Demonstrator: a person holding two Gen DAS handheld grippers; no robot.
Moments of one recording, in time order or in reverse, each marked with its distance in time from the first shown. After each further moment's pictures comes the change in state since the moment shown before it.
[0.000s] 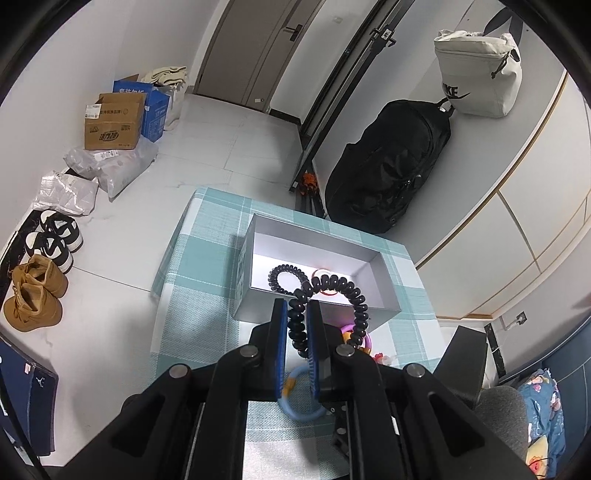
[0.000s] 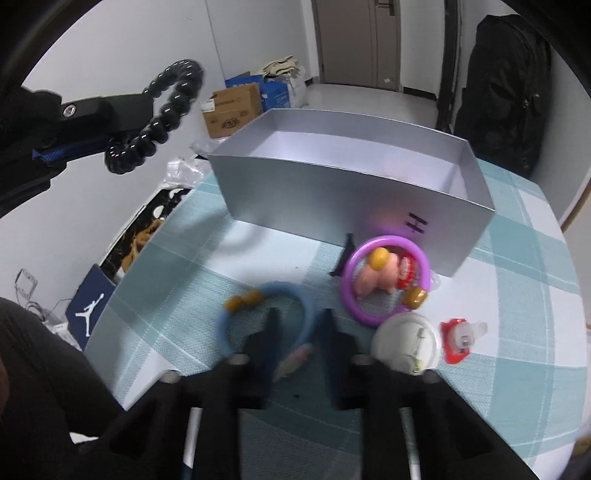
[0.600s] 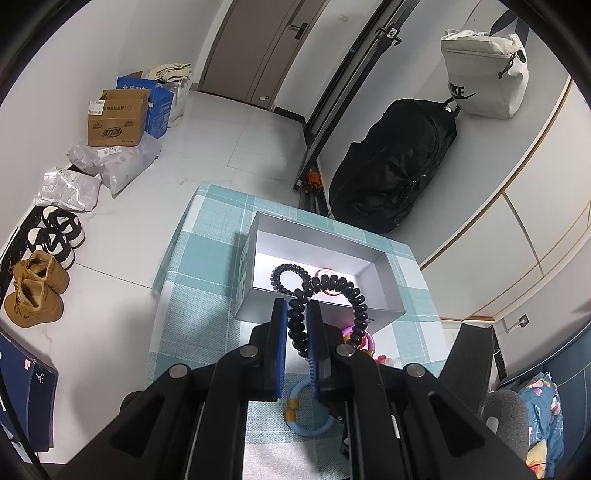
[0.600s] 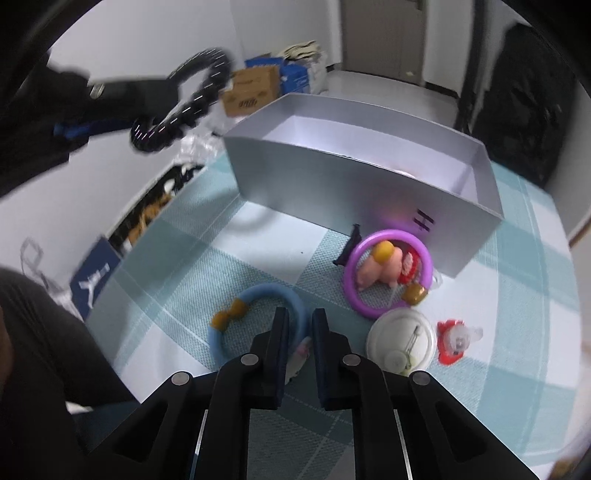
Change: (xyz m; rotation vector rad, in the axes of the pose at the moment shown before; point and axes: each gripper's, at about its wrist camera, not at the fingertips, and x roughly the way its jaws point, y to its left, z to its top) left arm 0.005 -0.001 0.000 -0.015 0.007 0.016; right arm -0.003 0.012 0.005 -0.152 0.086 -0.032
